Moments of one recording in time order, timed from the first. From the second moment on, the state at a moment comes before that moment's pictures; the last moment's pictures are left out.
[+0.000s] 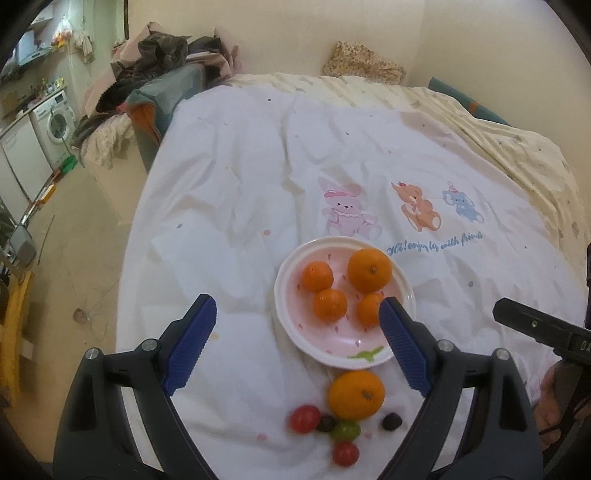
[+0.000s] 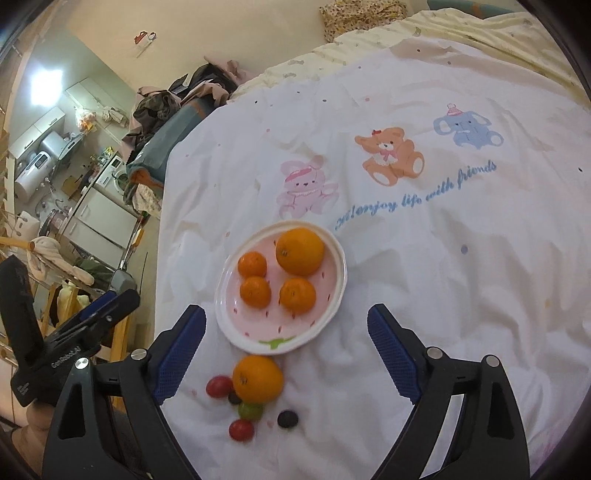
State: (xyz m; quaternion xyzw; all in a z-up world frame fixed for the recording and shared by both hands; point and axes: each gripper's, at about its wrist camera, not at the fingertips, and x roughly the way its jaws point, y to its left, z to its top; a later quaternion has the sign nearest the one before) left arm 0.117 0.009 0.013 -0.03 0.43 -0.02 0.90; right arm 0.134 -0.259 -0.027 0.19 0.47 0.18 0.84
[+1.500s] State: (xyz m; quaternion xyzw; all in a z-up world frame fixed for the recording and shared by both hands) left arm 0.047 -0.062 -0.127 0.05 0.65 -0.13 0.75; right arm 0.107 -0.266 -0.060 0.22 0.52 0.13 0.82
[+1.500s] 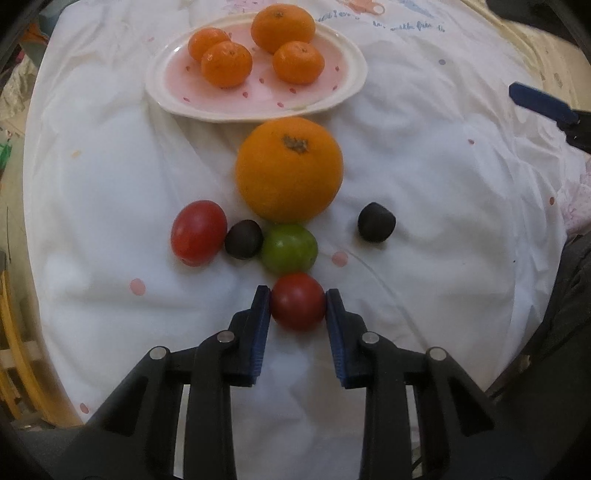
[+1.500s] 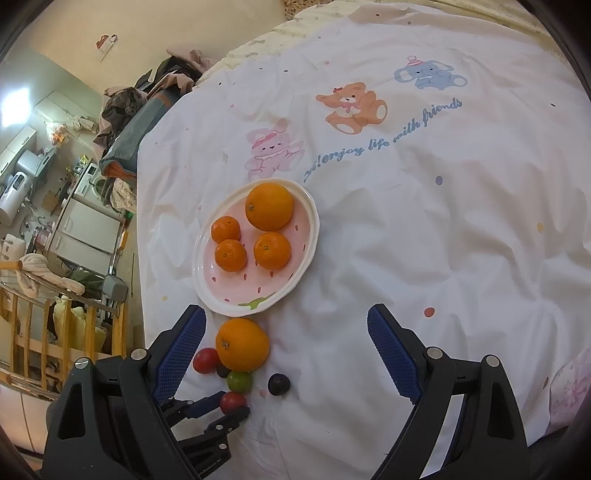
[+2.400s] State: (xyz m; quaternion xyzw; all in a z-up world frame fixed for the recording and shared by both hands) left arm 0.069 0.057 -0.026 -0.11 0.53 0.02 0.84; right arm 0.069 -0.150 -0.131 0.14 0.63 0.22 0.73
